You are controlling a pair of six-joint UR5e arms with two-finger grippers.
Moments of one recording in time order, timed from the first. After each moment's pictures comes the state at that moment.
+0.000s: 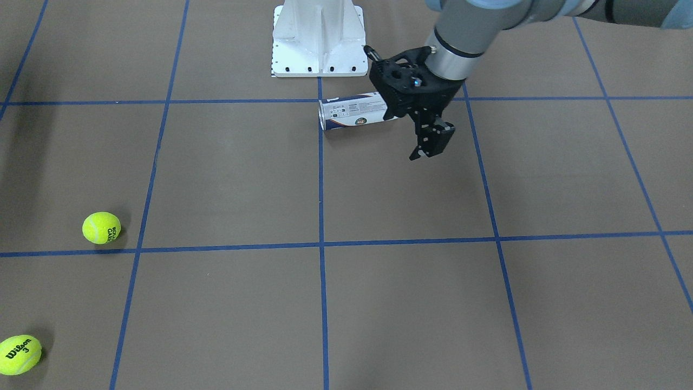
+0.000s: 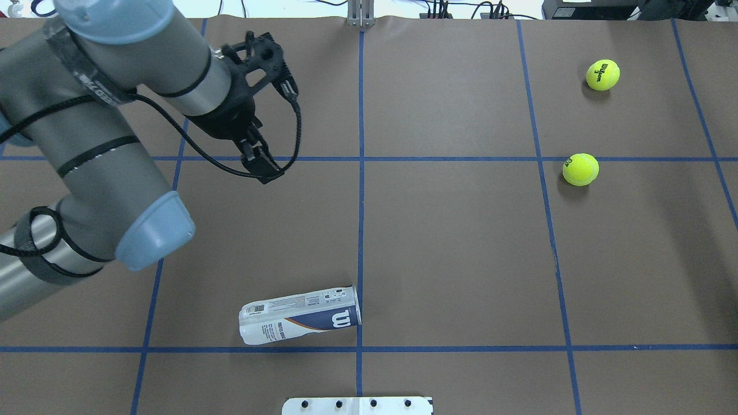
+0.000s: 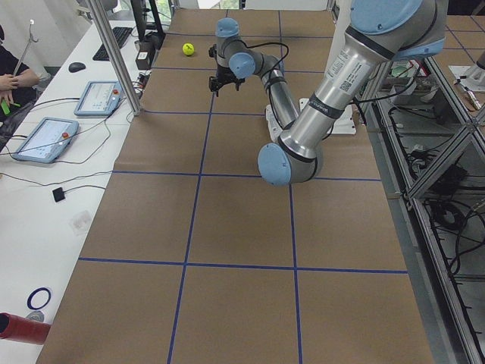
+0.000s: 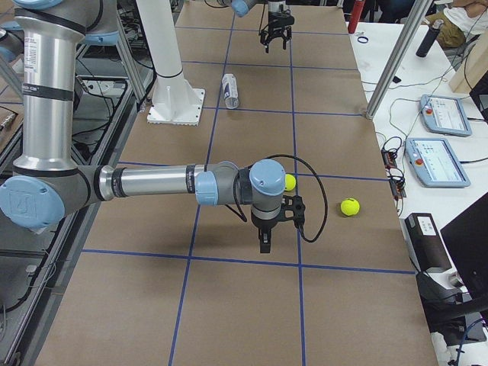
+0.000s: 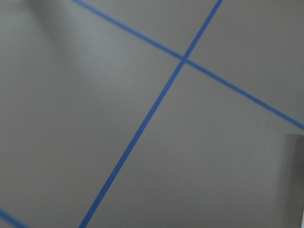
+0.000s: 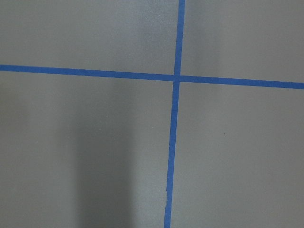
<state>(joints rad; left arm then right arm) -0.73 -2.28 -1.90 -1.42 -2.07 0.03 1.53 -1.69 1.78 -1.57 2.34 0.04</state>
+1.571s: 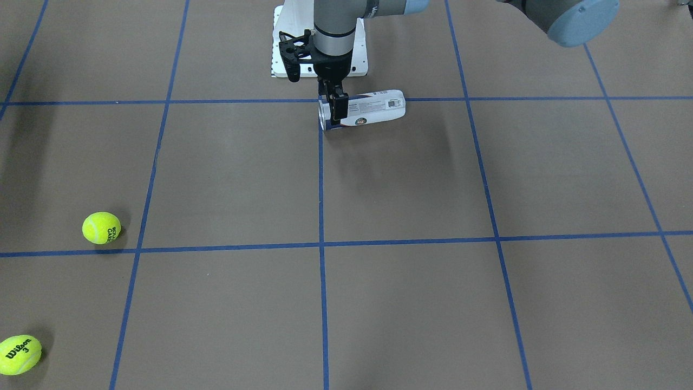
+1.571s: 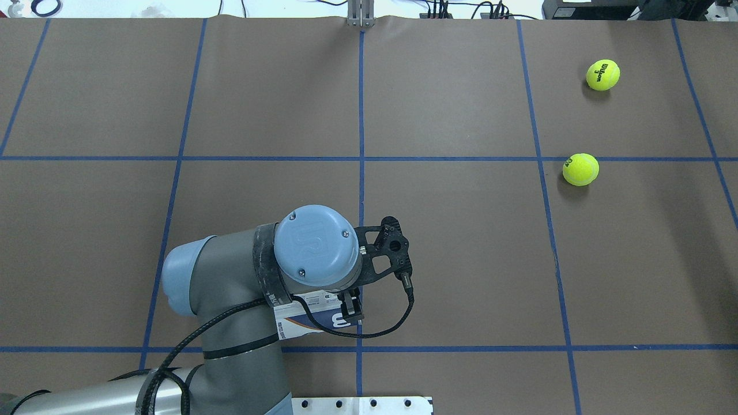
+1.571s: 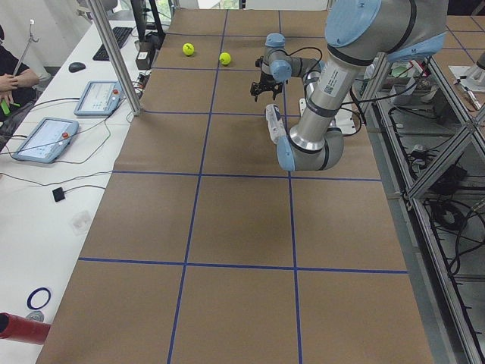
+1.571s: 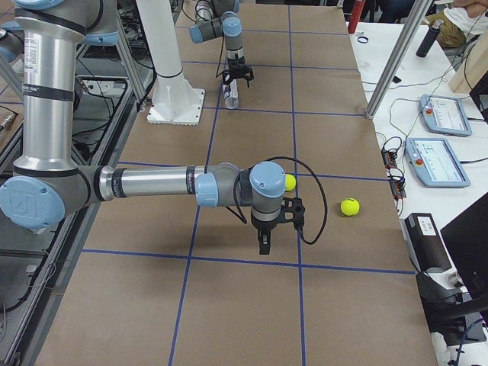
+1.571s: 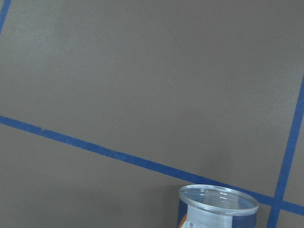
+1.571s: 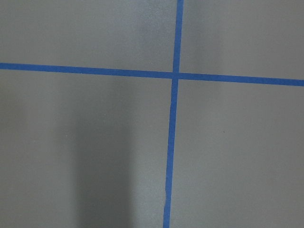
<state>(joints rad) -0.32 -2.32 -1.80 -1.44 -1.71 -0.04 1.53 -1.69 1.77 -1.57 2.34 0.04</state>
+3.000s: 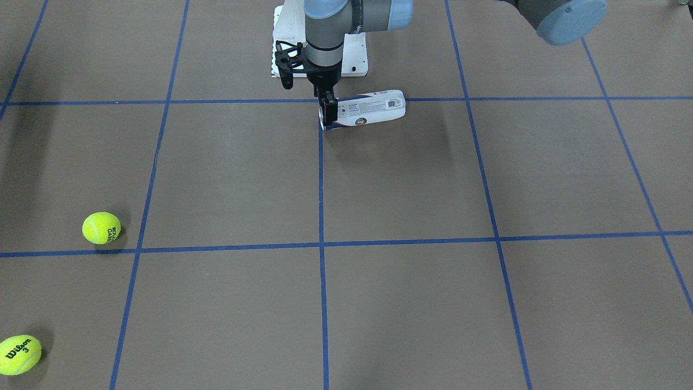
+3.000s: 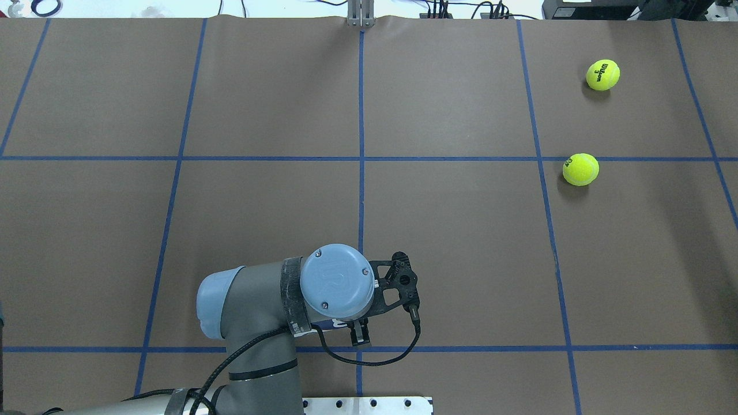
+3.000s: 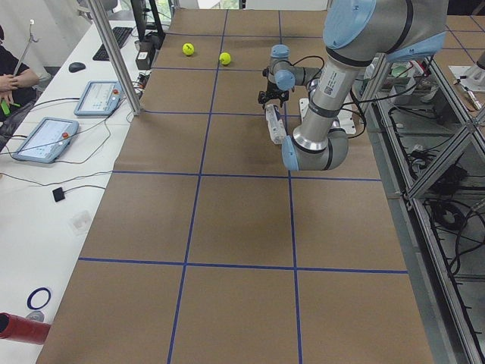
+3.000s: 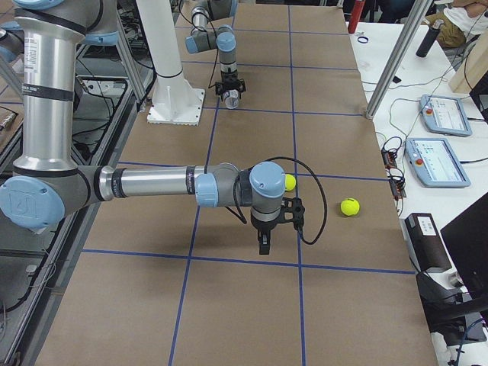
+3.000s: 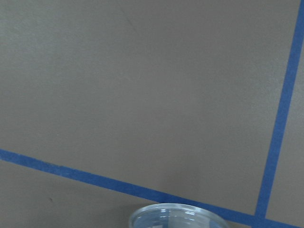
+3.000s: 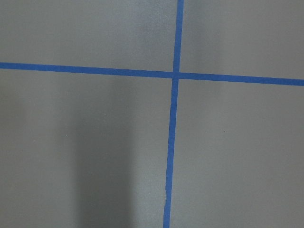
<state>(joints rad) -0.25 -2.32 -1.71 -1.52 -1.71 -0.05 1.53 -1.69 1.77 -1.57 2.34 0.04</state>
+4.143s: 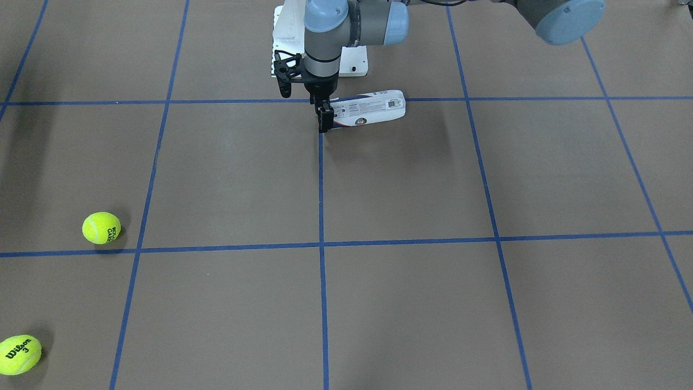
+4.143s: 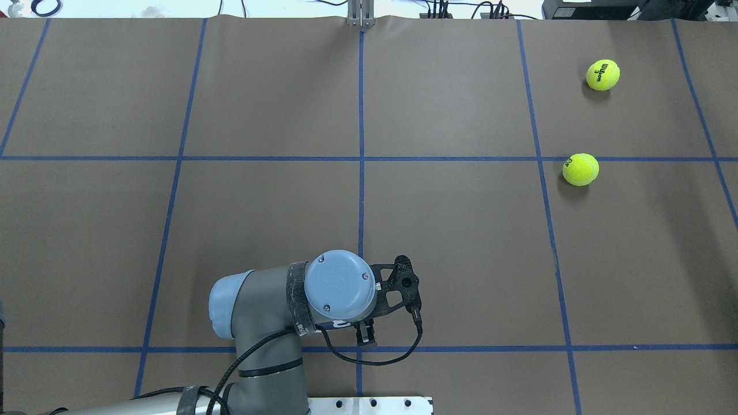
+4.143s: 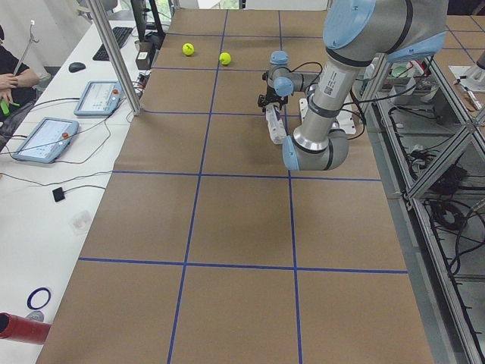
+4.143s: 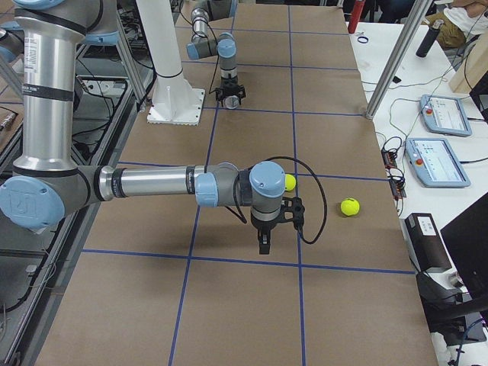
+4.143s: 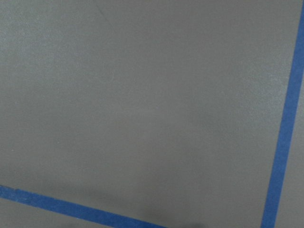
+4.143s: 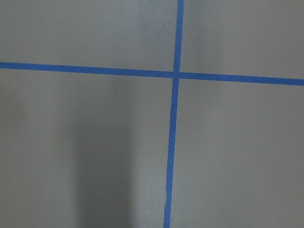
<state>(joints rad) -0.25 -2.32 -1.64 -1.63 -1.71 -0.06 1.53 -1.69 1.77 -1.57 2.34 0.04</state>
